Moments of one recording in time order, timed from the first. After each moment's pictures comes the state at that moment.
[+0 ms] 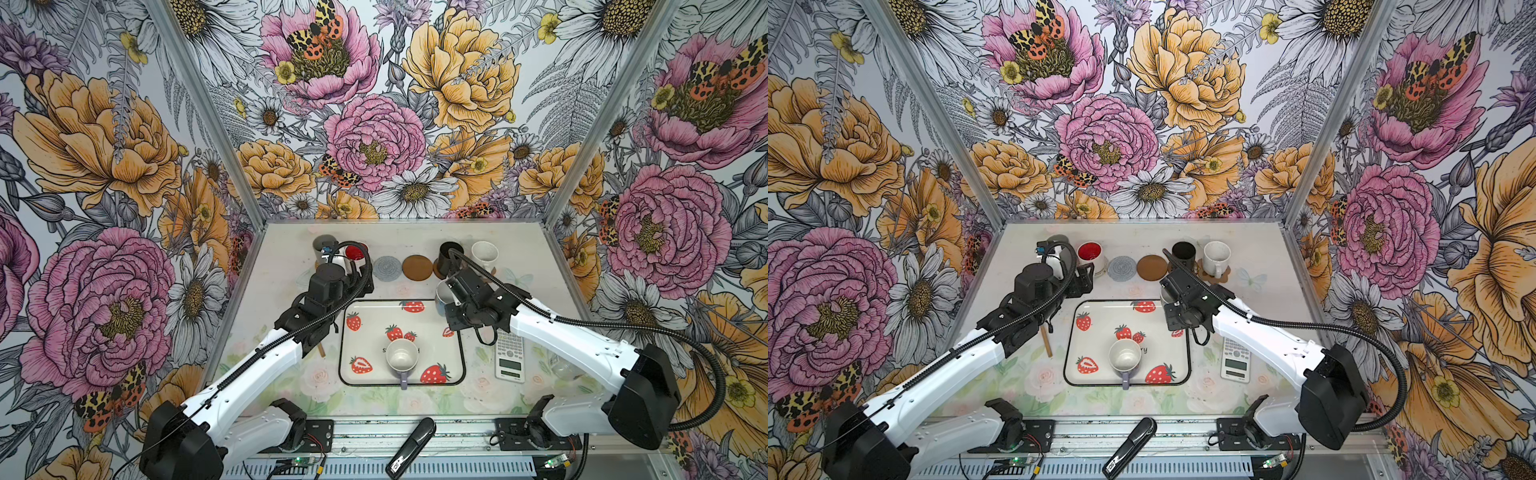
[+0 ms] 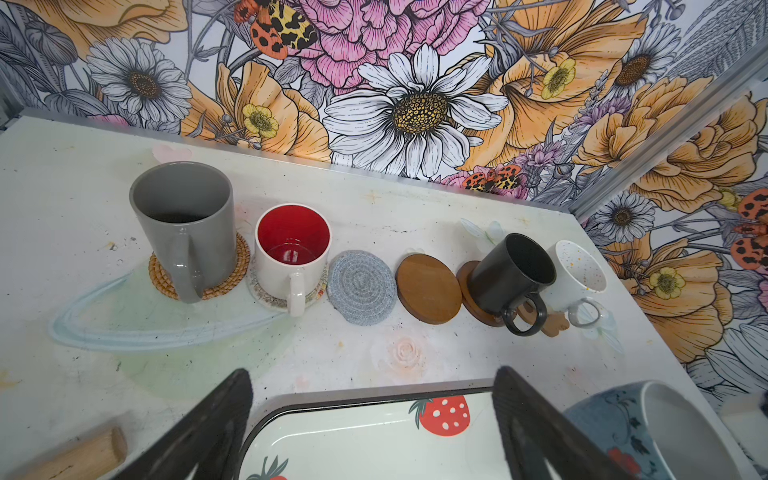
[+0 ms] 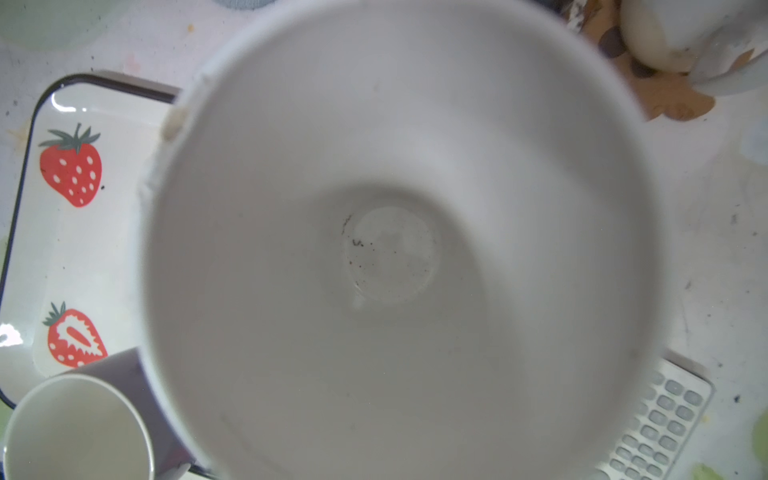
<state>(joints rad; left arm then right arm) -0.54 1.07 0.81 -0.10 -0.27 -0.45 0.67 1.37 1.10 -0.85 0.11 0.42</state>
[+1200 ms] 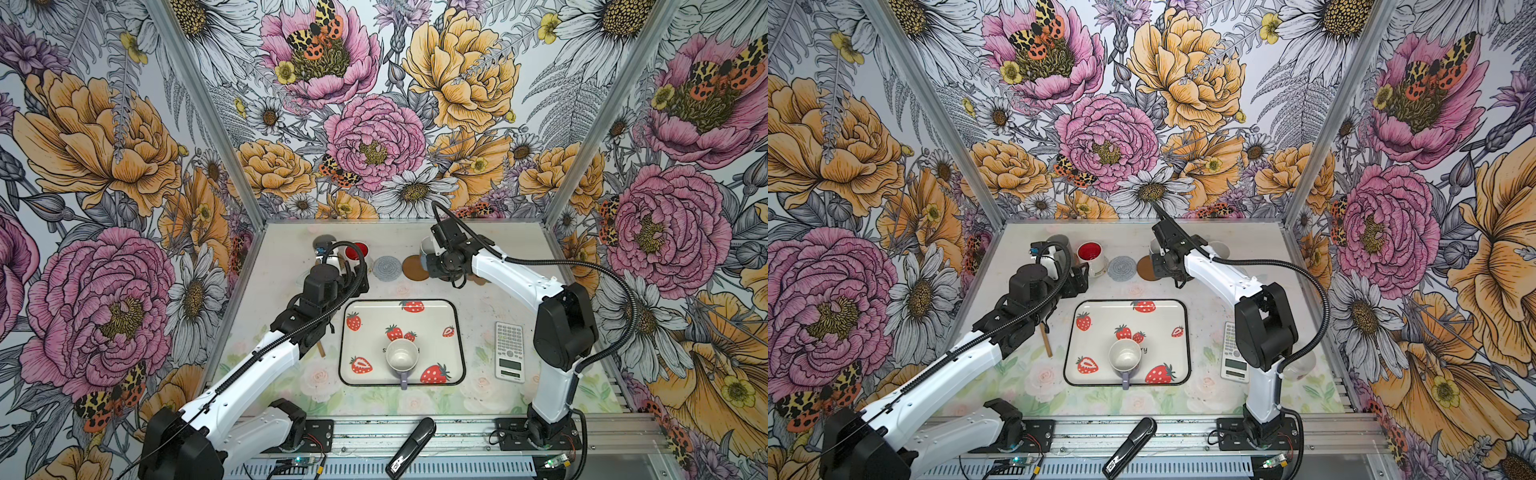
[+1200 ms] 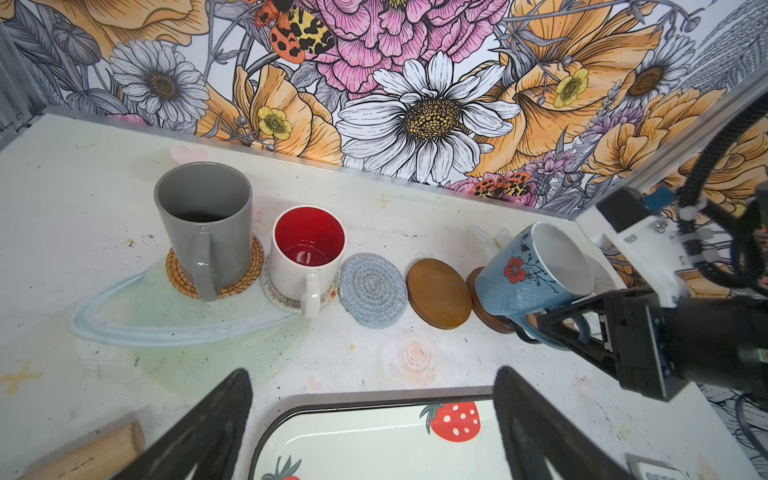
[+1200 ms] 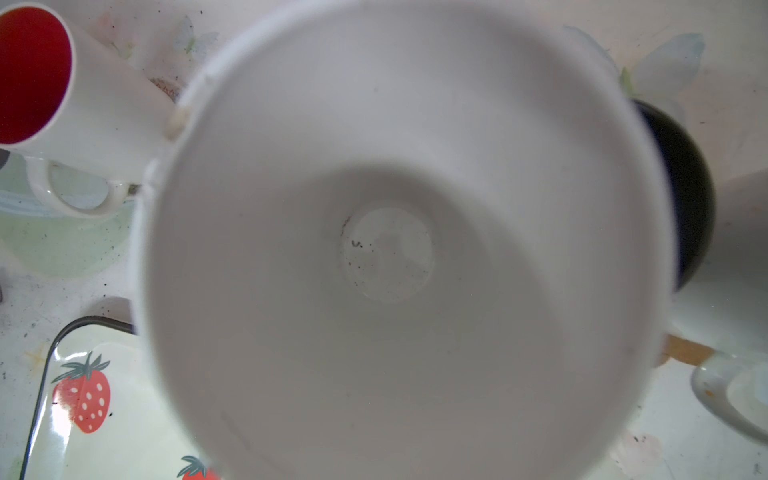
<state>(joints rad) -0.50 1.05 0.79 -0.10 -0.25 -0.45 0.50 1.90 1.62 -0.77 0.03 0.30</state>
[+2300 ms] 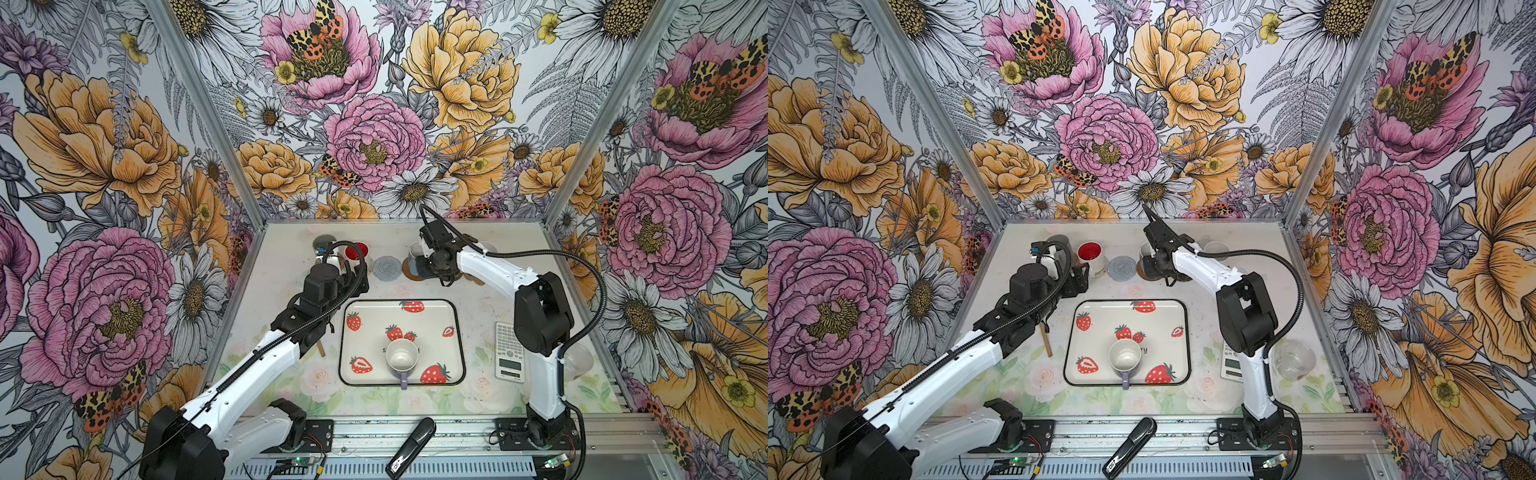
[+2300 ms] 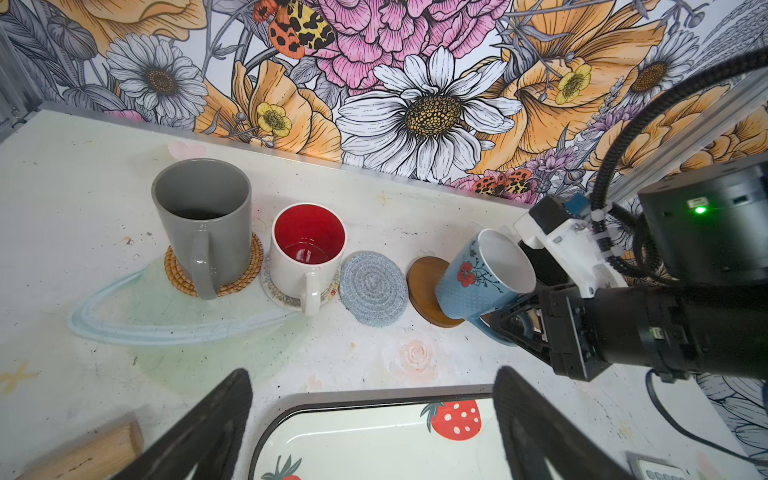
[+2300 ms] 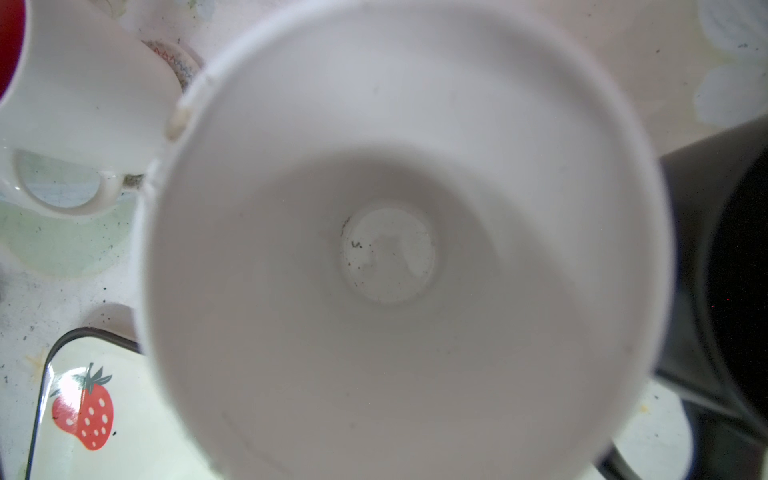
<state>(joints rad) -0.49 1.06 0.79 -0.10 -0.24 -0.45 0.52 2.05 1.72 -0.77 -0.05 0.29</state>
